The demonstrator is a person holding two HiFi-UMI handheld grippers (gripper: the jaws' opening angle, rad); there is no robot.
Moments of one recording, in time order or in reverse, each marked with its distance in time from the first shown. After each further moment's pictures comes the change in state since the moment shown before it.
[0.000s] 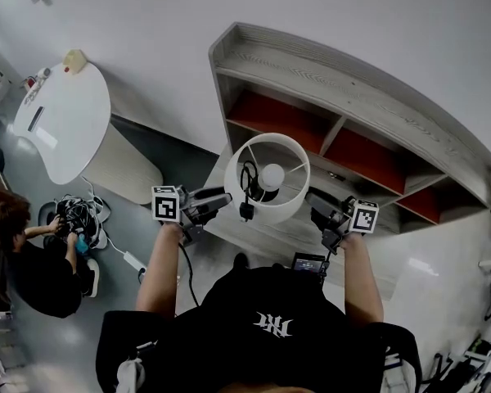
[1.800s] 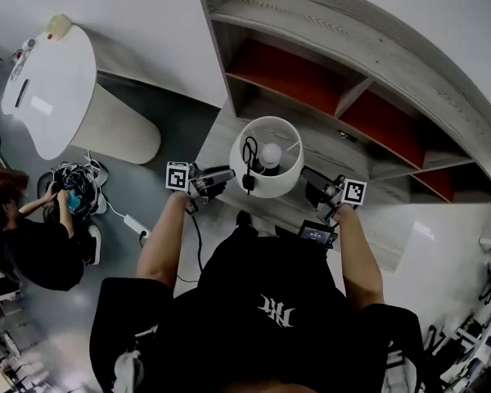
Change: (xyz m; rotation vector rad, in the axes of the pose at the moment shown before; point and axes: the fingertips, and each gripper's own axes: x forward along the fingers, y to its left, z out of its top) left arm -0.016 0.130 -0.096 -0.266 0.005 -0.099; right arm -0.012 -0.128 -0.094 0.286 0.003 -0.034
